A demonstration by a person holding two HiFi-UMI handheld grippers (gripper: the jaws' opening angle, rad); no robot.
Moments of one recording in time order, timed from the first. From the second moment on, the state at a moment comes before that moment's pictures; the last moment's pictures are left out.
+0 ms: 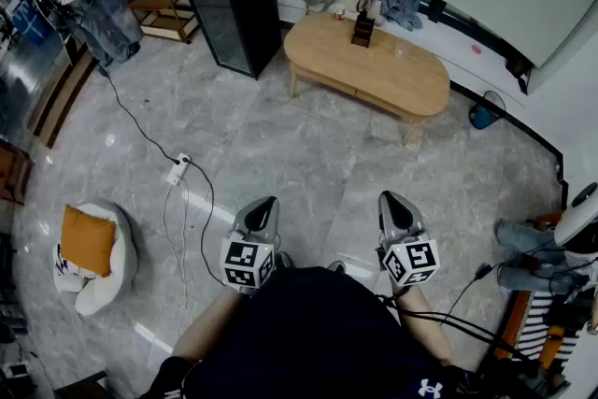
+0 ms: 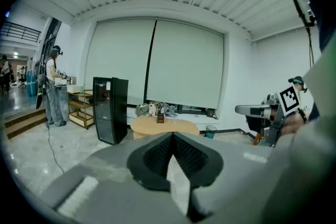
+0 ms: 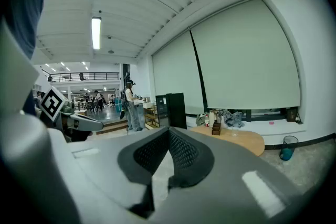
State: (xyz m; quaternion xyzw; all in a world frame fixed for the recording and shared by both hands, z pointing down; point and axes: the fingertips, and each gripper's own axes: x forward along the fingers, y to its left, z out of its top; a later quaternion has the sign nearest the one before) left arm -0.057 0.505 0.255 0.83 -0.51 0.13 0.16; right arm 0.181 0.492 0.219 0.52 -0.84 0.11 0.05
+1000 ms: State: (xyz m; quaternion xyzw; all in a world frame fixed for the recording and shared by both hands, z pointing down) left arm -0.067 0.507 0.294 0.78 -0.57 0.15 0.21; right arm 0.196 0.463 0.274 0.48 -0.86 0.17 0.08
